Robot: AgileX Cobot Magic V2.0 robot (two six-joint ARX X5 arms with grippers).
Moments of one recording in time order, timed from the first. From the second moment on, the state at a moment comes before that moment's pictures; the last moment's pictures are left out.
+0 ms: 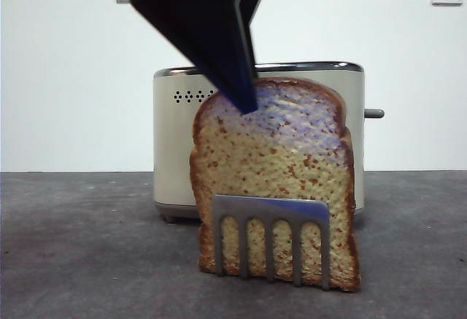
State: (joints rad) left arm -0.98 1.53 1.28 -0.84 0.04 0.68; right arm -0.01 0.50 0.99 -1.11 -0.50 -0.12
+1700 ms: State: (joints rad) left arm -0.96 1.38 1.82 -1.16 -0.08 0.84; right arm -0.01 0.55 0.99 -1.13 -0.50 -0.16
